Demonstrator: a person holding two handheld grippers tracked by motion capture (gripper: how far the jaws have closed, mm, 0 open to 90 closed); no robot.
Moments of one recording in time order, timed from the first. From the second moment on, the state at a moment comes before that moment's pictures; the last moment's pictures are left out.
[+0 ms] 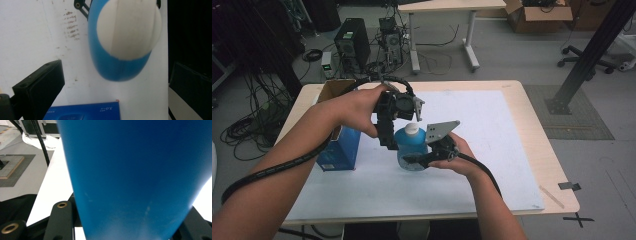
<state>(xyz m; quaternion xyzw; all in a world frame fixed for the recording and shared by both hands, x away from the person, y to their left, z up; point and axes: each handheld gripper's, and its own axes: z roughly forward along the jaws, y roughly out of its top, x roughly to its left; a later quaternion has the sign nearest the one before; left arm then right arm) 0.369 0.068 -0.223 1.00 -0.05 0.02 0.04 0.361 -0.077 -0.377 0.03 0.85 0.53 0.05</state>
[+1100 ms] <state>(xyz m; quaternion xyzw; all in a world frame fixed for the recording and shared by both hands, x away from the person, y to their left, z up) 0.360 0.065 -0.239 1.00 -0.05 0.02 0.04 0.356 -0.056 -0.374 0.02 0.84 0.54 0.05</state>
